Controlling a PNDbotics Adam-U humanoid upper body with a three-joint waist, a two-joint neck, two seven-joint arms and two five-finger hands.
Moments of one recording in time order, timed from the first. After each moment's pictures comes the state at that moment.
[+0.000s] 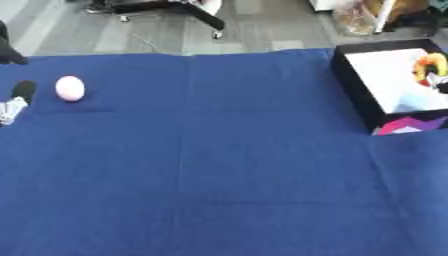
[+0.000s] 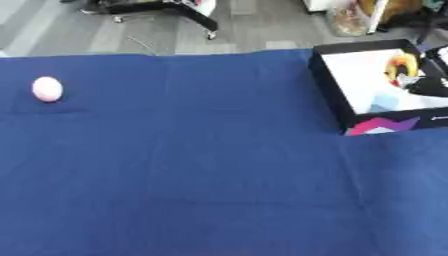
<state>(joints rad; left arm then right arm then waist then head) -0.40 0.73 -0.02 -1.79 -0.55 -0.24 -0.17 -0.84 -0.81 0.15 -0.51 0.41 -0.43 -0.08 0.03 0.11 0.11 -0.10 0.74</state>
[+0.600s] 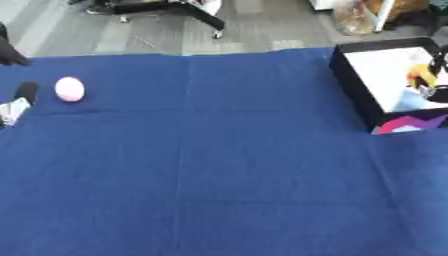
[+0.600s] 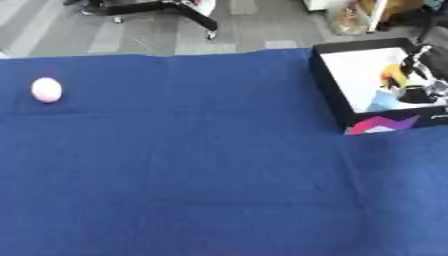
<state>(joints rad) -0.39 0.73 -0.02 -1.79 -0.55 -0.24 -0.17 -0.86 -0.72 -0.09 -0.53 1.22 -0.45 -0.22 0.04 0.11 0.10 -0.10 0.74</state>
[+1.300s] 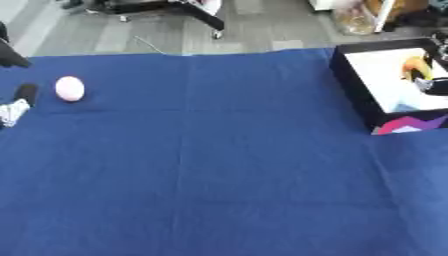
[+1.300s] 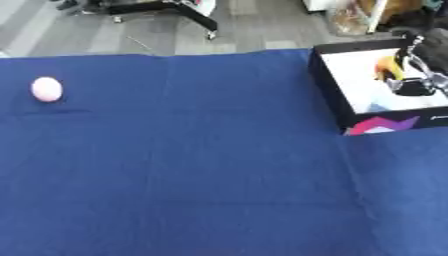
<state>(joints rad) -0.39 0.73 -0.02 -1.79 -0.55 -0.24 -0.17 -0.86 -0.72 -0.08 -0.61 1.33 -0.53 -0.24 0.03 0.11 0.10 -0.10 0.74</state>
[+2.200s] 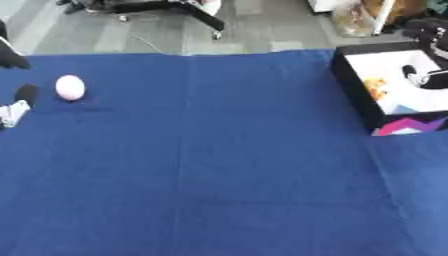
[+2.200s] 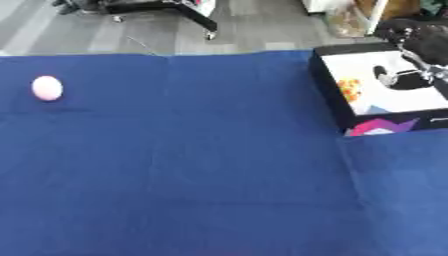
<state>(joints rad) -0.38 0.73 -0.02 -1.79 -0.55 -0.24 -0.18 -0.87 -0.73 -0.07 -0.67 1.47 -0.59 -0.23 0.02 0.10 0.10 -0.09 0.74</state>
